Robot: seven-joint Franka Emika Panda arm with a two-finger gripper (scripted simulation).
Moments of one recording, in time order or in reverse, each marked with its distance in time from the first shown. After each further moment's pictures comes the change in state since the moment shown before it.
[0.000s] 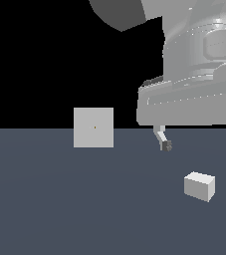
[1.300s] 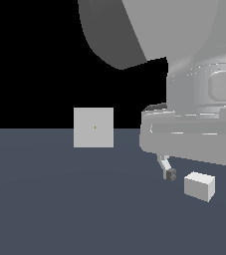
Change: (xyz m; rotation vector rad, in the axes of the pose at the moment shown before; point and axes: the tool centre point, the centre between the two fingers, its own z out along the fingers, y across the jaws) arm -0.005 0.007 0.051 0.000 0.003 0.040
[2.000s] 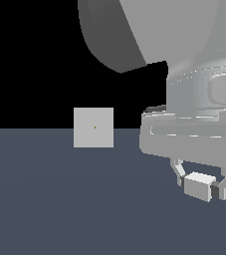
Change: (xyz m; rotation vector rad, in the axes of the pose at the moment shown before) arm 0.000 -0.001 0.004 0.001 0.001 -0.001
